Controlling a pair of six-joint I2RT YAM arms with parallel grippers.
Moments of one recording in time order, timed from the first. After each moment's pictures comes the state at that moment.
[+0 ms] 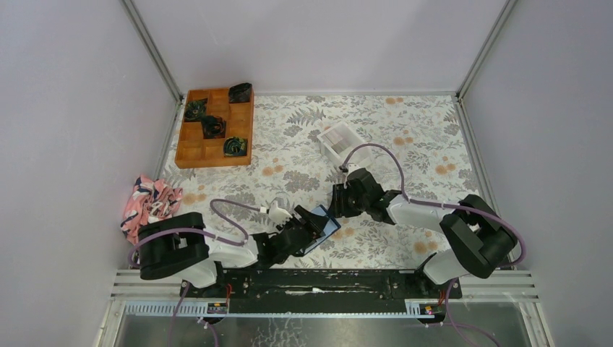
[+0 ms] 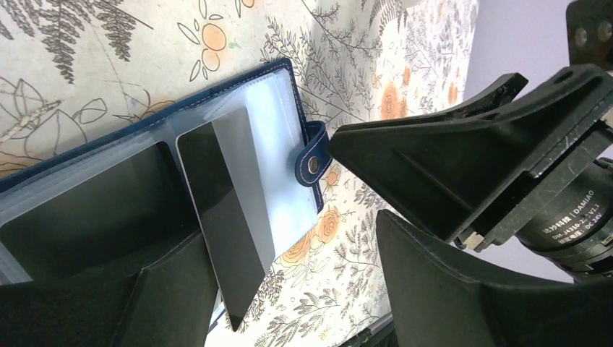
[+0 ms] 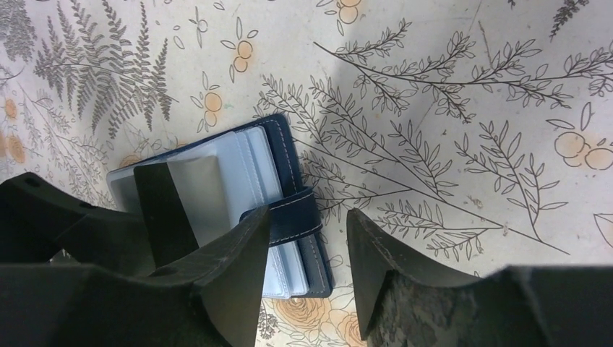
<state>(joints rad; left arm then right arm) -1.24 1.47 0.36 0.45 -0.63 -1.60 0.71 1.49 0.62 0.04 -0.15 0.54</state>
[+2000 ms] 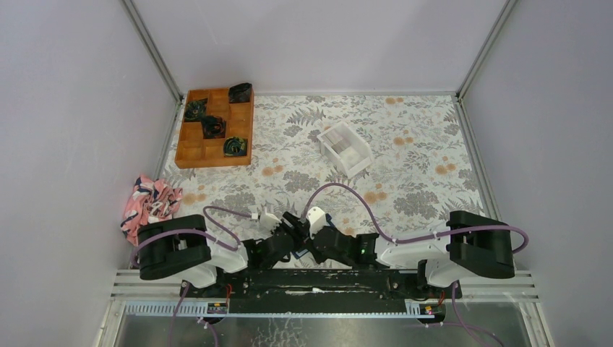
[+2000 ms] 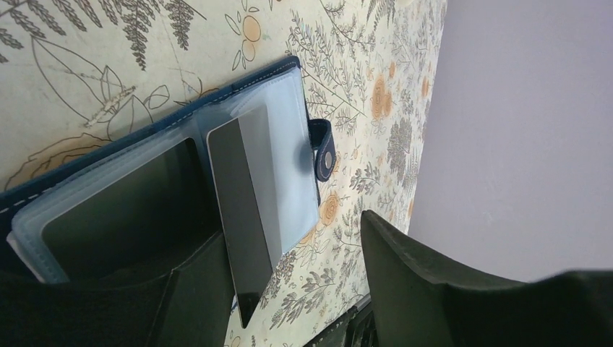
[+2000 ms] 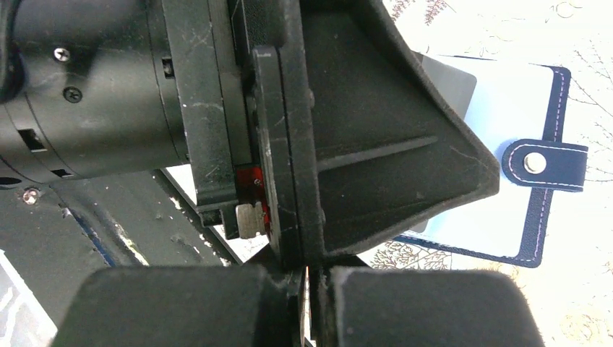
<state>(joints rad) -1.24 1.46 0.17 0.75 -0.59 -1.63 1.37 1.44 0.57 0.19 0.32 0.47</state>
